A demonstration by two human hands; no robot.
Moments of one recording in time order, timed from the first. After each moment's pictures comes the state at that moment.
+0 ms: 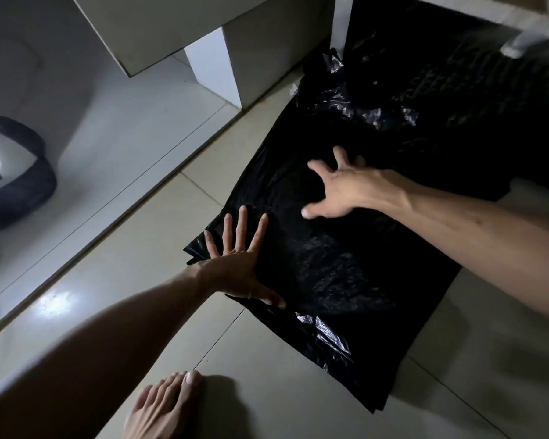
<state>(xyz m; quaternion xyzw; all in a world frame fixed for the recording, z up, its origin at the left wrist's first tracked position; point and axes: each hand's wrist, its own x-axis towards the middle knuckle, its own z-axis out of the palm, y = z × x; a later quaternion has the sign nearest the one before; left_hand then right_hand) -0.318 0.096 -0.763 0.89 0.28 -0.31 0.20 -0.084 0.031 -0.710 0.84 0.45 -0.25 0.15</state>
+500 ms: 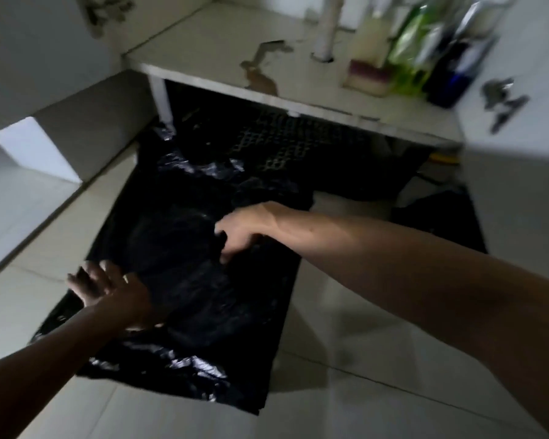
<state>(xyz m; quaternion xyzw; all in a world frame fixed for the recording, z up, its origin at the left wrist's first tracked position) -0.261 0.077 -0.746 0.89 0.38 -0.27 -0.04 -0.053 -0.042 -0.674 0.81 0.47 -0.31 0.18</state>
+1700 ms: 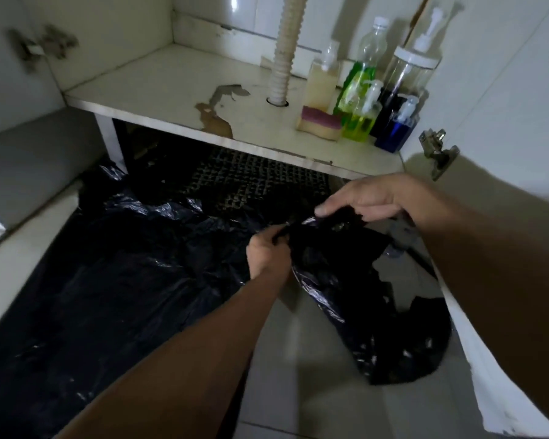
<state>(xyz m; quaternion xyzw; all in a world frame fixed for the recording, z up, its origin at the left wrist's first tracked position) -0.029 -0.136 -0.695 0.71 0.27 0.13 0.64 0.105 -0.272 -0.562 0.83 0.10 -0.49 -0.25</state>
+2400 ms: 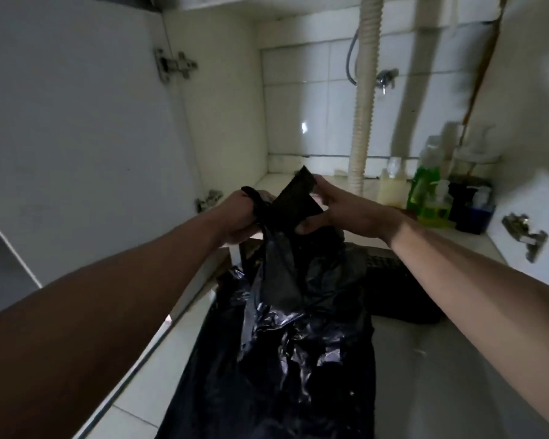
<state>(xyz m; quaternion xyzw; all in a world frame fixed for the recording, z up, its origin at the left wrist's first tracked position) -0.082 0.099 -0.436 0.76 0.06 0.06 0.64 0.031 -0.097 -0.446 0.76 0.42 -0.19 -0.45</state>
